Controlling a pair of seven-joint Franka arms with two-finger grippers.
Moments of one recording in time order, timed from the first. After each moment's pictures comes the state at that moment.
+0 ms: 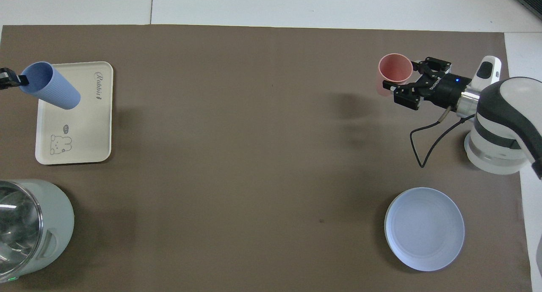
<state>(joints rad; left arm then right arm) 0.26 0.19 -0.01 -1.83 -0.33 2.40 0.25 -0.06 0.24 -0.06 -2.00 1.40 2.32 -1.86</state>
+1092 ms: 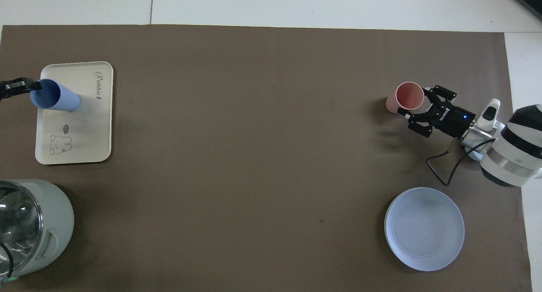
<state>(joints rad) 0.30 0.34 -0.02 -1.77 -0.33 2.44 0.32 -0.19 0.38 -0.05 -2.05 1.64 2.11 -2.29</state>
